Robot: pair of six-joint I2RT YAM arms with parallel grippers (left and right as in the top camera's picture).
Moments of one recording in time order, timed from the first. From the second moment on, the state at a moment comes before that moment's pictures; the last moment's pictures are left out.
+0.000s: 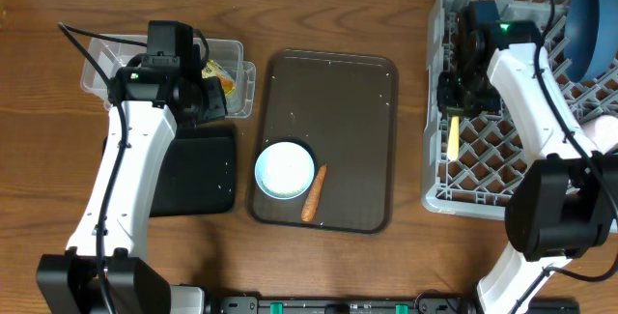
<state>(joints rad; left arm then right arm) -0.04 1.55 1.37 -1.01 0.04 -0.25 0.09 1.93 1.65 -1.25 0.03 0.24</state>
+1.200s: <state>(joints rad) -0.12 1.55 1.36 -1.00 0.07 -0.26 0.15 1.77 1.72 -1.08 -0.05 0.18</state>
